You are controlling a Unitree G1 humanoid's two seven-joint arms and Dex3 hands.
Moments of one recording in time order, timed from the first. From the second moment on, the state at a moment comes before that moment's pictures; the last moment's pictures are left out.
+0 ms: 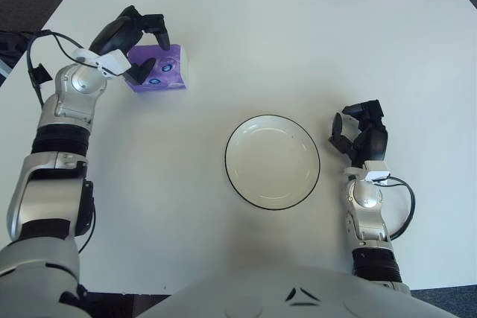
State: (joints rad) left arm -0.70 0.70 -0.01 0.66 0.40 -0.62 -0.18; right arm 0.06 0.06 -0.08 0.10 -0.14 -0.42 -0.31
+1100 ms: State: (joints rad) left arm -0.68 0.88 -0.17 0.49 0.61 -0.58 -0.33; right arm 0.06 0.05 -0.08 0.10 -0.14 -0.41 -0.31
